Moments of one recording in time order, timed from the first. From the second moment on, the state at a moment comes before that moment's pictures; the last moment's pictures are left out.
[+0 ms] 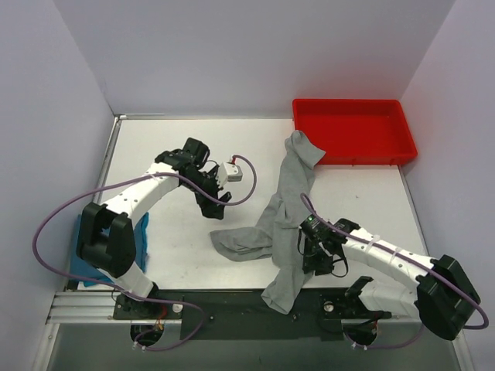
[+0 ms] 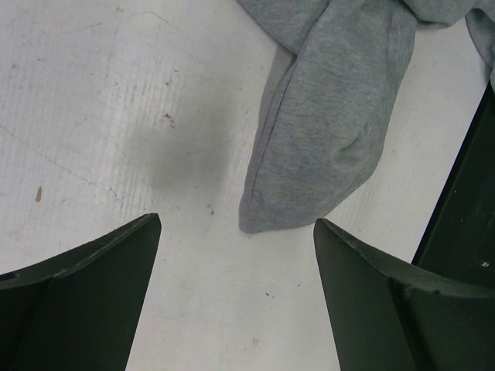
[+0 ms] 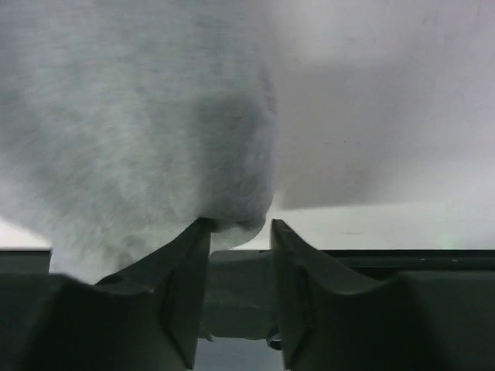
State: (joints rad) left arm -0.43 1.63 1.29 -0.90 0.56 0.67; right arm 0.73 1.11 0.57 -0.86 0.04 0.82
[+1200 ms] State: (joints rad) left arm -0.50 1.82 1.22 -0.81 0.46 0.83; right arm 0.28 1.21 1.42 -1.29 -0.04 0.21
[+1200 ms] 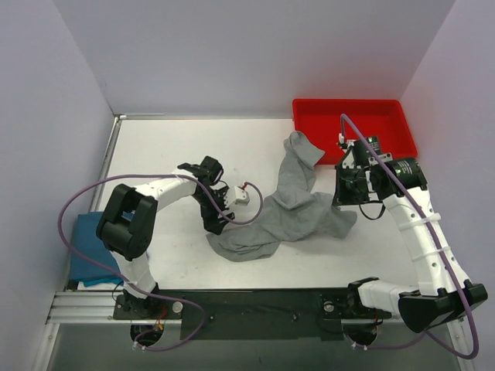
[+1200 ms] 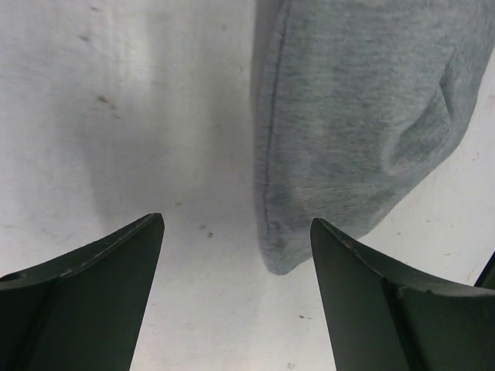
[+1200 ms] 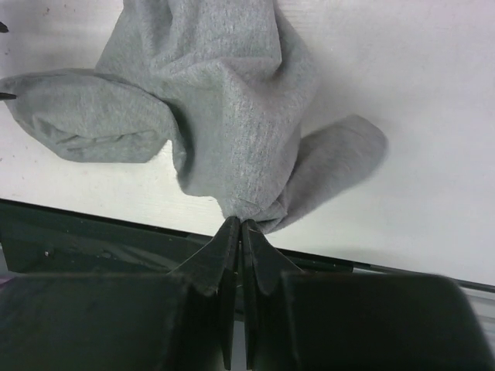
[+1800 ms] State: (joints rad) left arm -0.69 1.74 1.07 -0.68 0.17 0.66; right arm 0.24 1.18 1.39 -1.27 -0.06 0.20
